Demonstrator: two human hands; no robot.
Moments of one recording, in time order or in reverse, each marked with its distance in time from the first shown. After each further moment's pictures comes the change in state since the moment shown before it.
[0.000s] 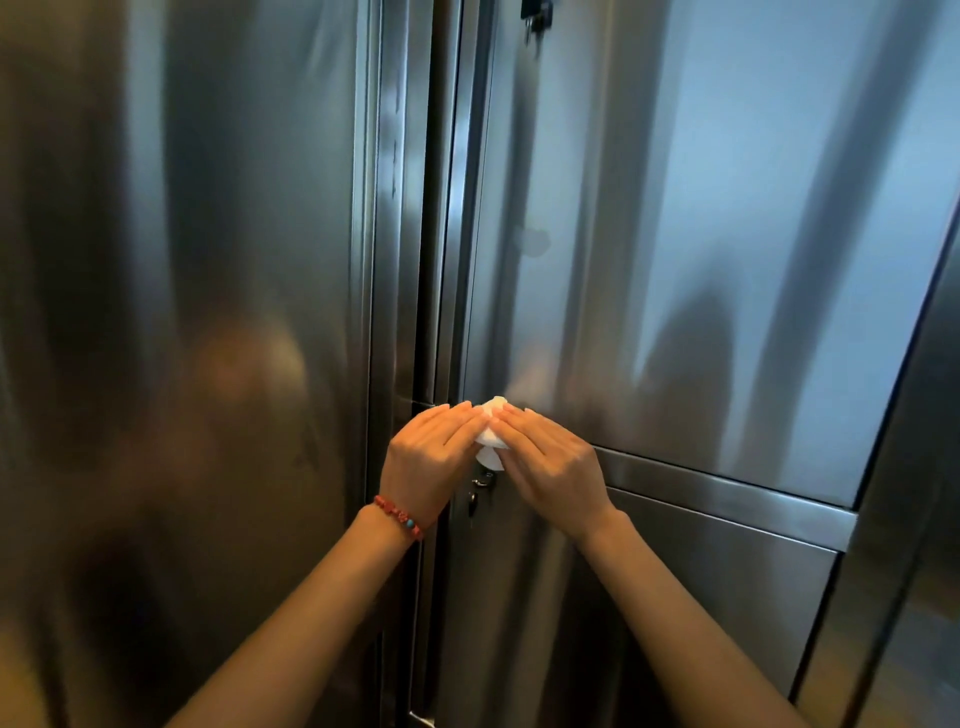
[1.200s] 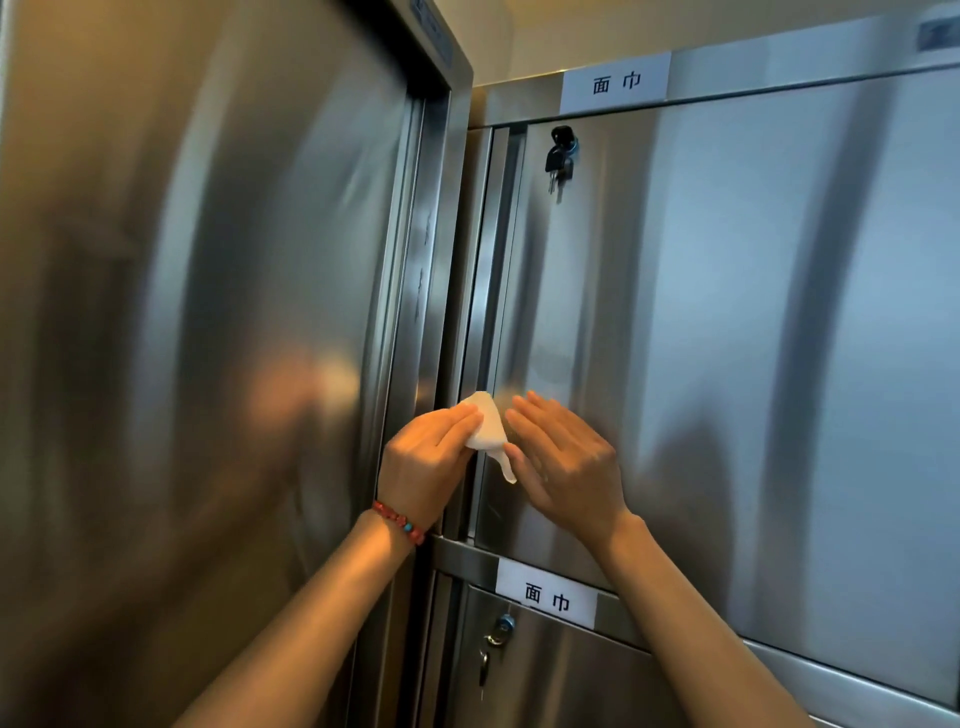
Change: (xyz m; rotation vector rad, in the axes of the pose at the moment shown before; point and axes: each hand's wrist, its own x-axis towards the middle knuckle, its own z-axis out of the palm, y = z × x) left_hand 0.087 -0.091 0.022 0.045 0.296 0.021; right_hand 0.112 0.062 0.022 -0.156 0.156 -0.054
